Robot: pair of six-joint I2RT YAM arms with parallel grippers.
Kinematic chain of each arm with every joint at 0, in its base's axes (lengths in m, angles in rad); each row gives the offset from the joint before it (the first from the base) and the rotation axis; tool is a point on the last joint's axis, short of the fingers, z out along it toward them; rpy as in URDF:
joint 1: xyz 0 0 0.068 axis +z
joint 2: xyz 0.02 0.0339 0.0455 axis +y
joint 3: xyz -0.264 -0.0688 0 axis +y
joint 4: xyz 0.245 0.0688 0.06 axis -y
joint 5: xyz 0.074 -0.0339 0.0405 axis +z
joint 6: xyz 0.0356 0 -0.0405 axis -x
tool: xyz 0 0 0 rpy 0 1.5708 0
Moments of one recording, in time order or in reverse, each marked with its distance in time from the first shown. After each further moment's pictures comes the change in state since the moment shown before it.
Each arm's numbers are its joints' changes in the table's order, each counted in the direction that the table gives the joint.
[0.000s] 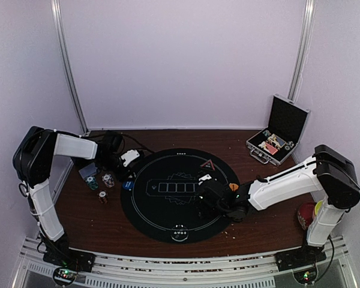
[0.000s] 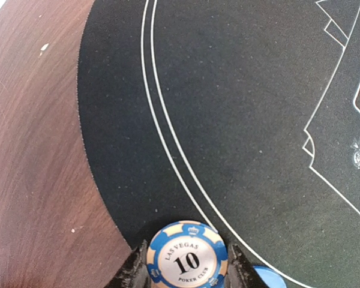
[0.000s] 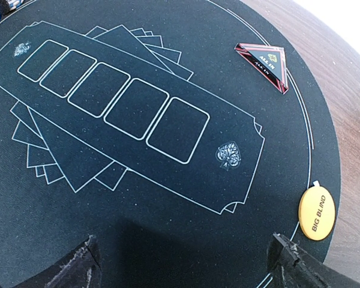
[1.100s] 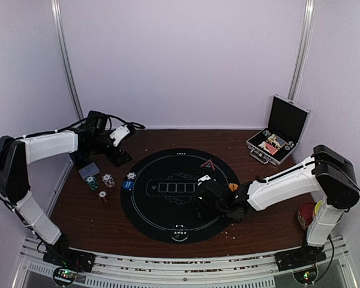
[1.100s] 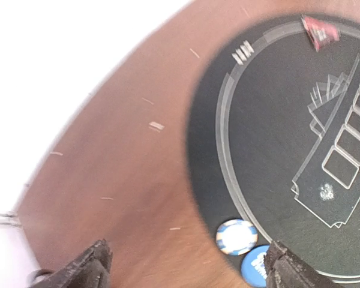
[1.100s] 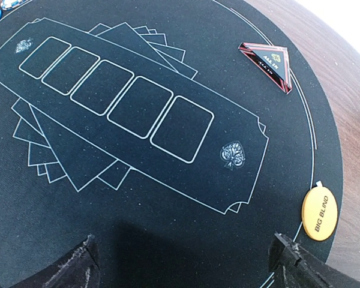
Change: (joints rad) left arm 0.033 -0.273 -0.013 -0.006 0.003 0.007; right arm 0.005 0.010 -0.005 0.000 0.000 0.003
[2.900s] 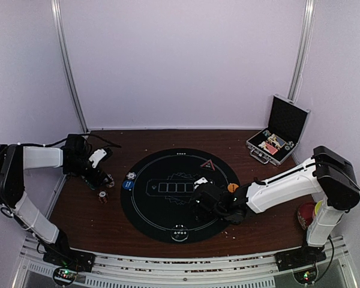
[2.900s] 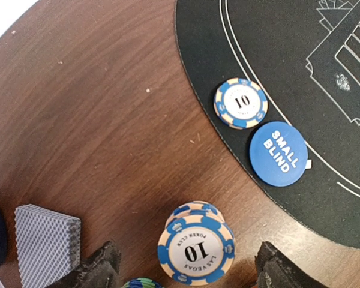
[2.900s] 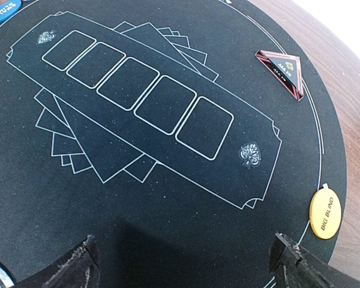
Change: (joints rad) left arm 0.270 -0.065 0.295 -0.007 -0.185 -0.070; right arm 0.039 0.000 -0.015 -0.016 -0.005 0.015
